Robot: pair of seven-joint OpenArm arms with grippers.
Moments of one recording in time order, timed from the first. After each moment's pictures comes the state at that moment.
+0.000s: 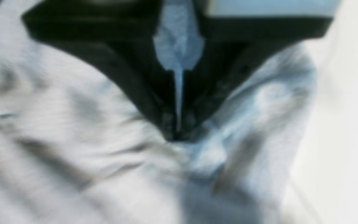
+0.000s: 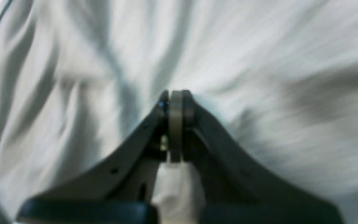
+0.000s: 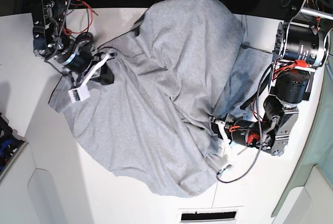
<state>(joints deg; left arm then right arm) -36.2 -14.9 13.0 39.9 -23.4 -33.4 48.8 -1.9 11.2 -0.1 76.4 24.4 25.7 -34.5</state>
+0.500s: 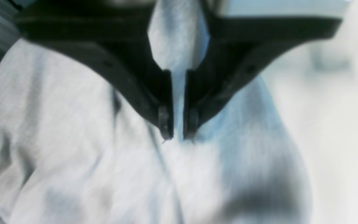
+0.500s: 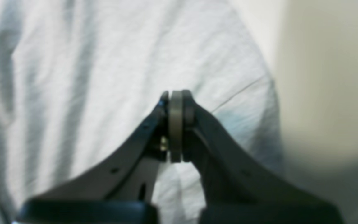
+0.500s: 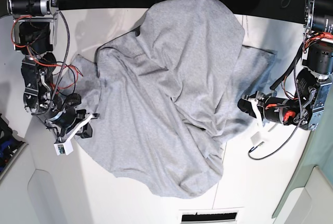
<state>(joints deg) -23.5 -27.8 13.0 50.2 -38.3 -36.3 54.8 23.0 11.3 2.0 48.0 11.6 26.1 -24.0</state>
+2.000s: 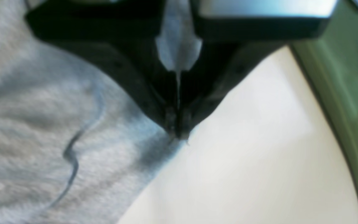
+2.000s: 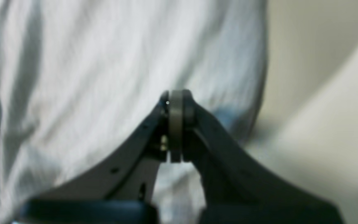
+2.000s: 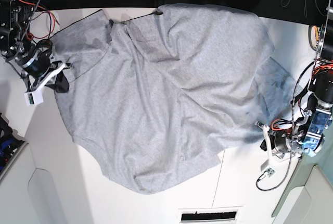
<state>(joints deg) -37.0 -30.1 28.2 40.8 -12.3 -28.8 24.3 -2.1 19.6 8.5 73.8 26.7 28.0 -31.3</state>
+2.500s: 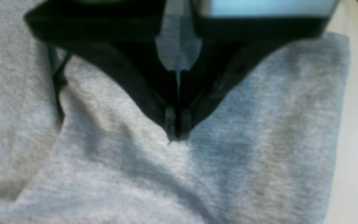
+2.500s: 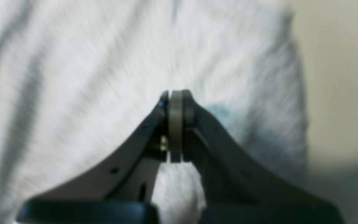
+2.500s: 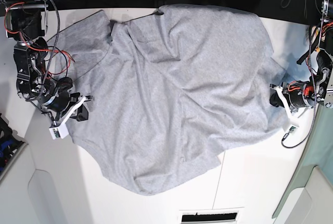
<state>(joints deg) -17.6 -34.4 13.8 46.1 -23.4 -35.2 33.2 17.1 15.9 -1.3 52.1 16.5 28.4 -27.4</state>
